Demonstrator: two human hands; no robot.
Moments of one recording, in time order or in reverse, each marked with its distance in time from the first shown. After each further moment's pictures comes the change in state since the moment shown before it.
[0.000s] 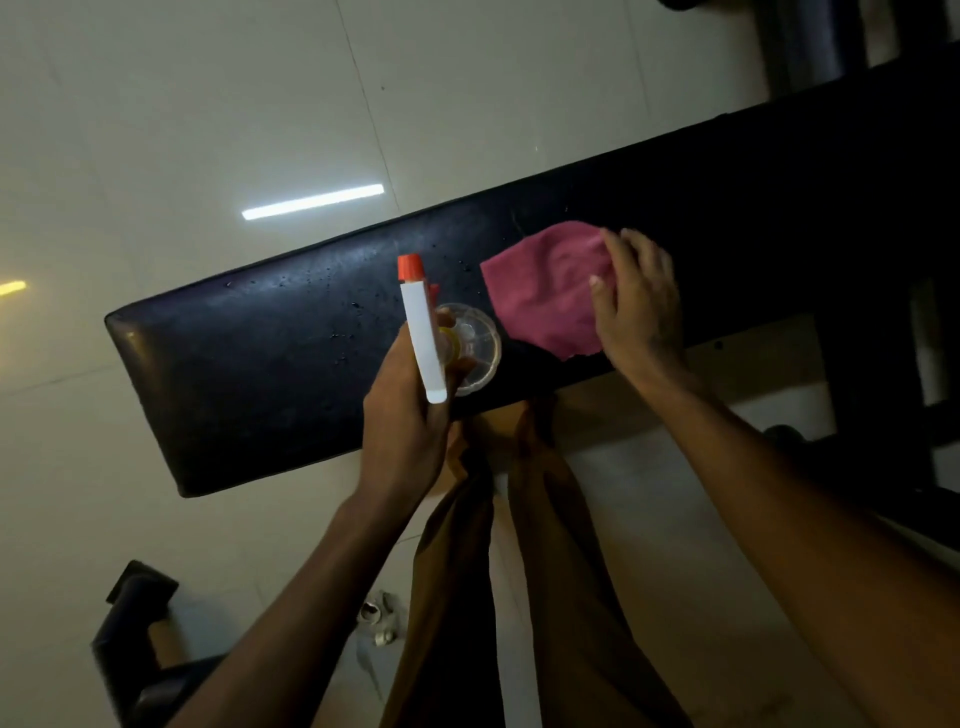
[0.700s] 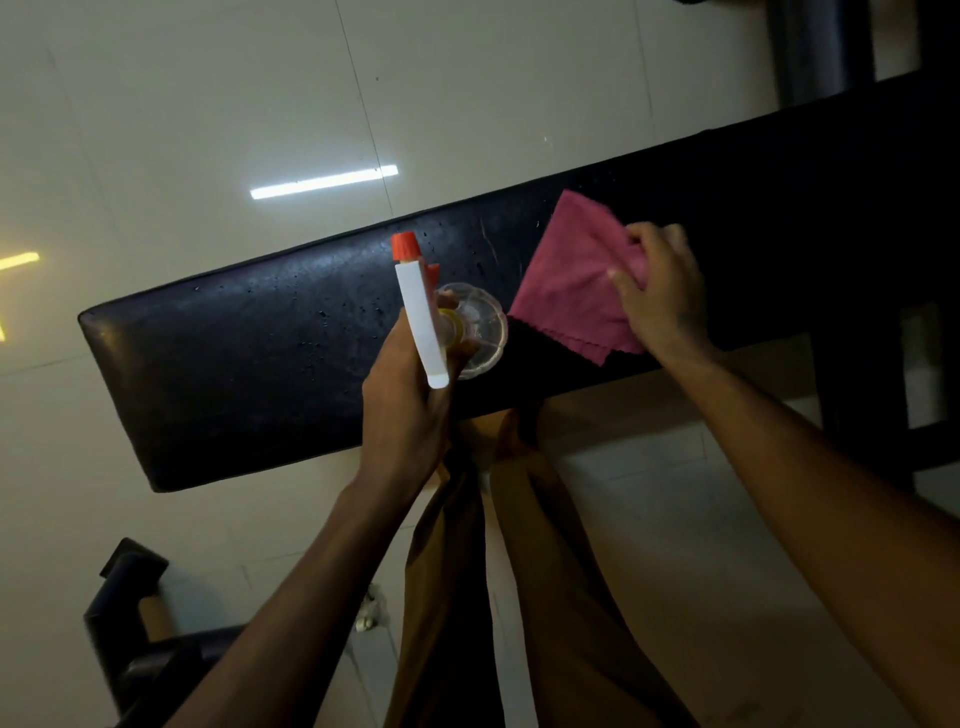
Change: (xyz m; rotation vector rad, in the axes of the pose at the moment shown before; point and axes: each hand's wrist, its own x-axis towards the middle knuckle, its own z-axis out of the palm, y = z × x) left_hand 0.023 0.037 0.043 -0.020 0.036 -0.017; right_hand 0.051 0.050 -0.035 0.093 -0.063 0.068
